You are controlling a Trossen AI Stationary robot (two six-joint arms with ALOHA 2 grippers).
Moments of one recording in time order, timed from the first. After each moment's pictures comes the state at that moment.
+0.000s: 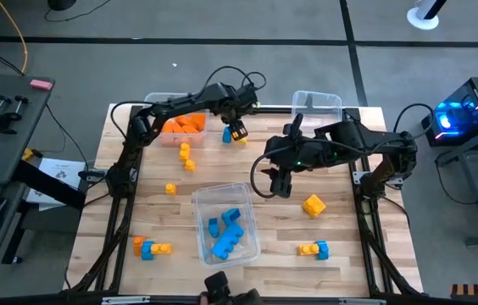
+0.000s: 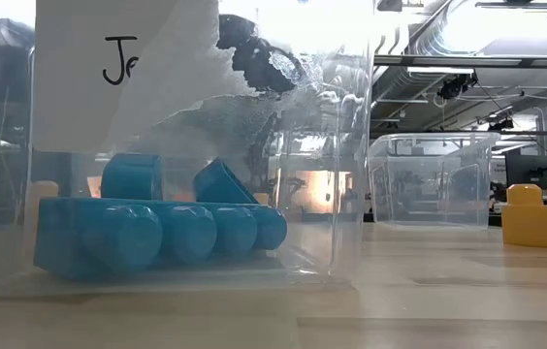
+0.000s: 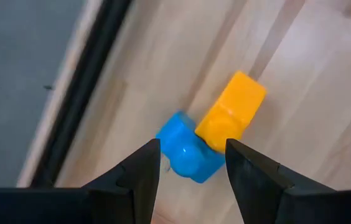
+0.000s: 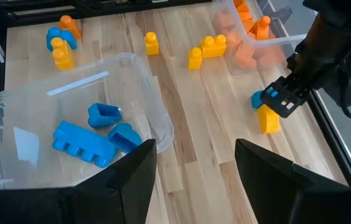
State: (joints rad) left arm 0.49 2.22 2.01 -1.13 -0.18 0.06; right arm 0.20 1.72 2.16 -1.34 0.31 0.30
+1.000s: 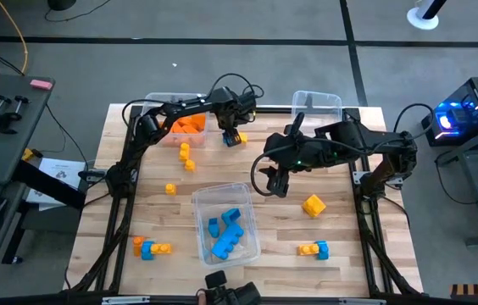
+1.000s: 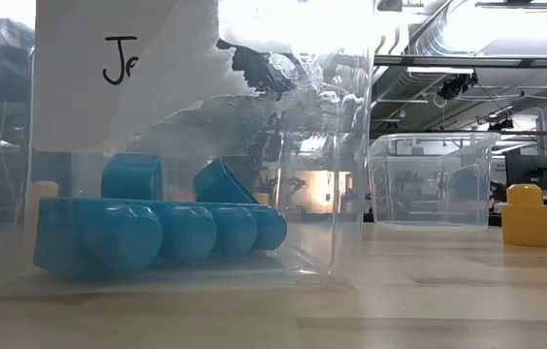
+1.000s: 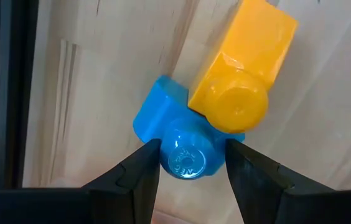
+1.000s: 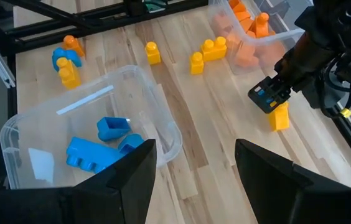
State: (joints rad) left arm 0.52 2.33 2.01 -1.22 -0.12 0.19; right arm 0.20 1.71 2.16 -1.31 0.31 0.39
